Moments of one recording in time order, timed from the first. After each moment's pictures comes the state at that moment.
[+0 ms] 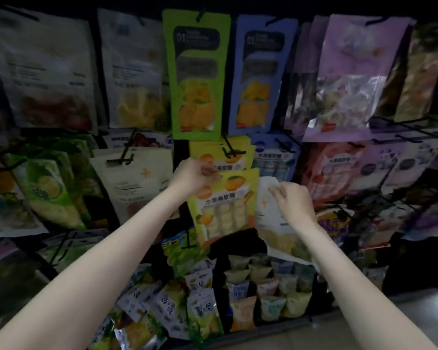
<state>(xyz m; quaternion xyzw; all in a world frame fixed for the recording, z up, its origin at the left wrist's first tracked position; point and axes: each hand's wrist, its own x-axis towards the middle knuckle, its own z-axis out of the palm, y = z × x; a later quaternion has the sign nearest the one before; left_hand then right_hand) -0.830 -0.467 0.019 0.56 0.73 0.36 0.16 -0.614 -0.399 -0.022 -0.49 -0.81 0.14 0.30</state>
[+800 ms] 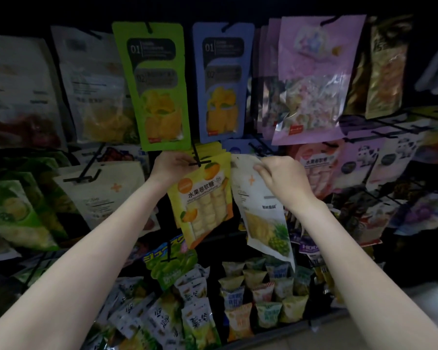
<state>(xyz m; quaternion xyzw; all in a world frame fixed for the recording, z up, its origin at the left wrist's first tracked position) -0.817 -0.417 0.034 0.48 0.73 0.46 0.17 -0.581 -0.361 0.032 -0.36 -0.88 0.01 0.31</state>
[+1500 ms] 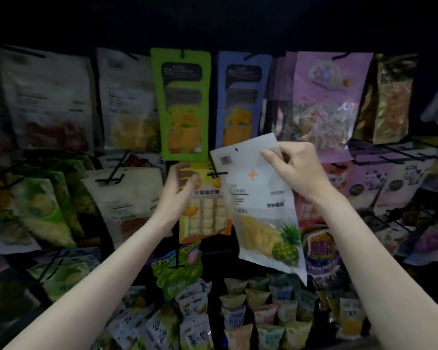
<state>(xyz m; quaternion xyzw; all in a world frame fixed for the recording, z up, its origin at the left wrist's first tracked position) -0.798 -0.485 0.020 0.50 0.63 0.59 0.12 -0.587 -0.384 0.091 -0.20 -0.86 0.10 0.46</state>
